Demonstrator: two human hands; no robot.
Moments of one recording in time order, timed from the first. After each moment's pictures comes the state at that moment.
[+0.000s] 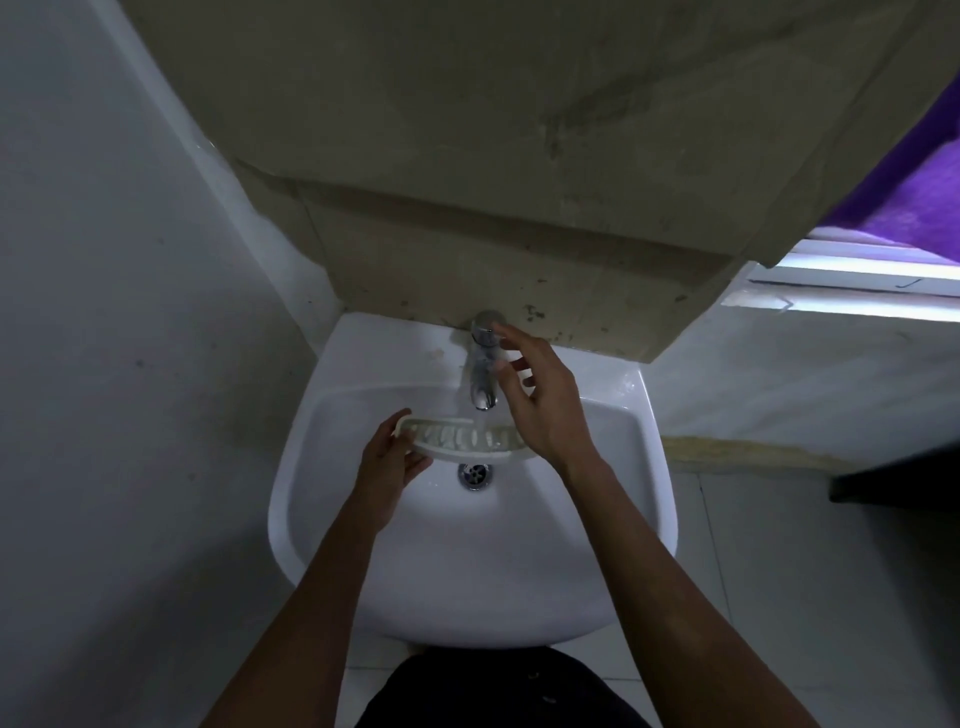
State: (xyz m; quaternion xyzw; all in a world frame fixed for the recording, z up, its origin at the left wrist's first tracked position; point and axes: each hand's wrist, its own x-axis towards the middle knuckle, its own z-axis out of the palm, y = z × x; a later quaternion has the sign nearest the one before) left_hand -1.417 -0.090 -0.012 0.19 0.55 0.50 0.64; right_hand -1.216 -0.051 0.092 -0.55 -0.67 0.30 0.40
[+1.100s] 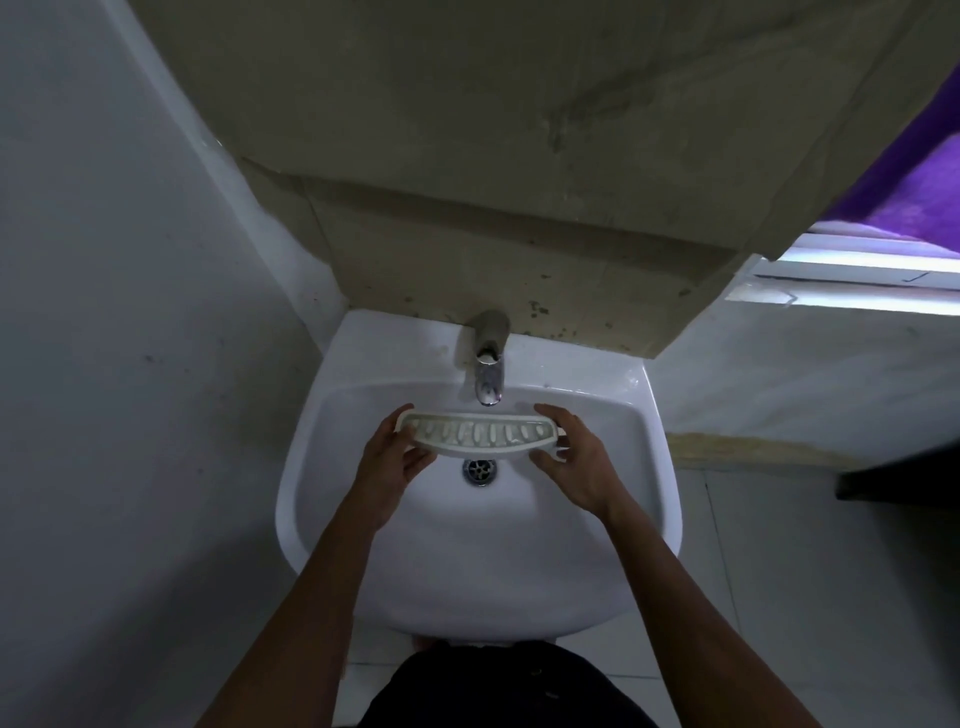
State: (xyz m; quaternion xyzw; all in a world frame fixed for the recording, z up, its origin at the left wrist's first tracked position) left_hand -1.421 -0.095 0.002 0.17 0.53 0.51 0.66; right_hand -1.154 -0.090 0.006 -0.58 -0.66 0.38 0.28
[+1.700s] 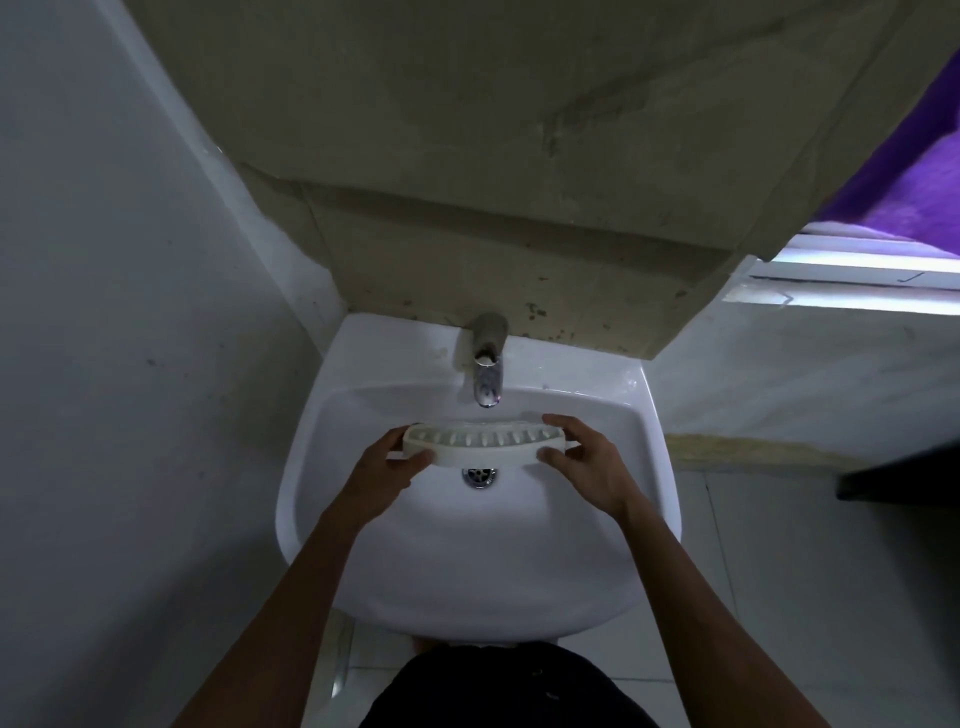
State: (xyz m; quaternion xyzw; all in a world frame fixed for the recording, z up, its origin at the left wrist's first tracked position) left_hand -1.441 -0.103 0.000 0.45 0.64 0.31 0.54; right_hand -1.138 -0.088 0.009 -0.62 -0.60 0.44 0.25
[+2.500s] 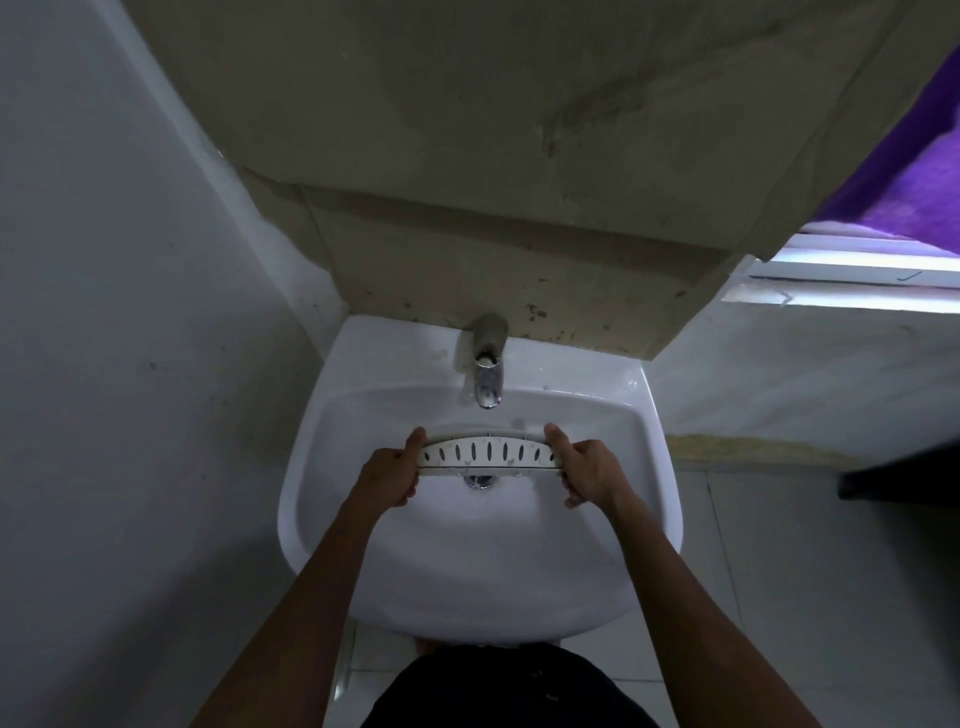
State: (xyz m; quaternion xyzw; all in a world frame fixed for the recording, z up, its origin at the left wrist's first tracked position) left_hand -1.424 -0.095 0.014 0.37 0.75 0.19 0.51; right_hand -1.153 -0.085 0.019 -0.73 -0.44 0.49 0.16
